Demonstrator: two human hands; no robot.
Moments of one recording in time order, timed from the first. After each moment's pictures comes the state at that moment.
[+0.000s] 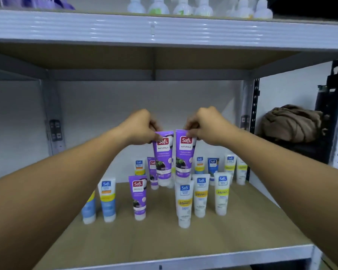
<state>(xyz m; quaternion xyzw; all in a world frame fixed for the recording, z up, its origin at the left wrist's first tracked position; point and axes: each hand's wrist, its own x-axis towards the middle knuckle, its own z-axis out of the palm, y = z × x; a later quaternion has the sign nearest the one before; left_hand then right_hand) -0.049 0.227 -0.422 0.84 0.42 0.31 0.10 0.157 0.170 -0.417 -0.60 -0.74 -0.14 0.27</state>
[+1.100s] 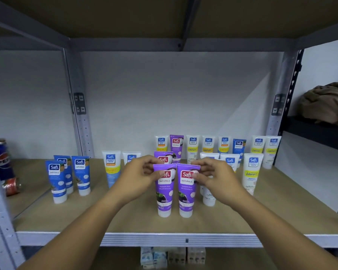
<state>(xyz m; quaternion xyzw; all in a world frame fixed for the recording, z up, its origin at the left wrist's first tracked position) -0.131 0.225 -0.609 0.74 0.41 0.43 0.30 0.099 0.170 -0.607 -0.56 -0.63 0.21 0.48</state>
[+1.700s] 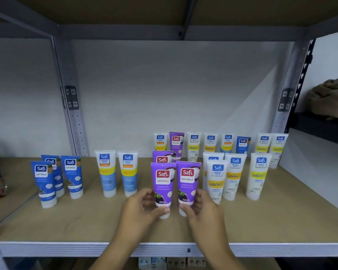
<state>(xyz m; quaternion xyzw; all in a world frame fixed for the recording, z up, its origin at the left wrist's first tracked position) -0.115 0.223 -0.701 0.66 0.44 0.50 0.35 0.055 0.179 -0.713 -0.62 -0.54 0.12 0.55</state>
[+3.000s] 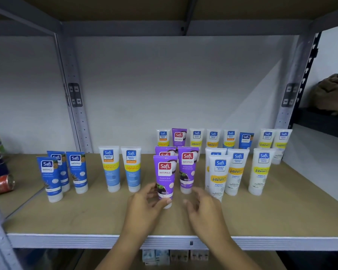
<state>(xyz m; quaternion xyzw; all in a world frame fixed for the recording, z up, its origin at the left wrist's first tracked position) -0.109 0.223 -0.709 0.65 0.43 0.53 0.33 0.062 0.189 -0.719 -0.65 -0.61 0.05 0.45</state>
